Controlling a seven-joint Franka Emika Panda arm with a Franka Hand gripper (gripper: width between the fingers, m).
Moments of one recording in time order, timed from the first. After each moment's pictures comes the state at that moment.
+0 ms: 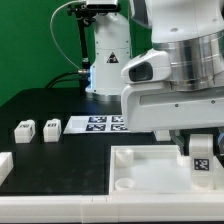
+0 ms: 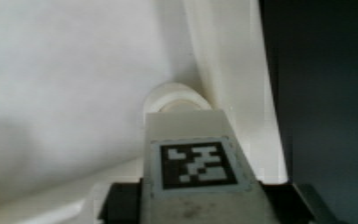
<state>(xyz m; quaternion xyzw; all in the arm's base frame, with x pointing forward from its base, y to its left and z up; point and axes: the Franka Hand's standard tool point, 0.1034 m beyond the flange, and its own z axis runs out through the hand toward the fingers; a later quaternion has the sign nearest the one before) 0.639 0.112 0.078 -0.97 0.22 0.00 0.09</state>
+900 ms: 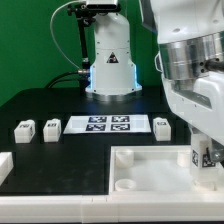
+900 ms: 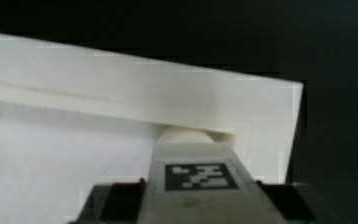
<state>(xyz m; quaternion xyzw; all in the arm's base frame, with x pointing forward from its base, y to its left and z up) 0.633 0.128 0.074 -0.76 0.64 0.02 0.10</state>
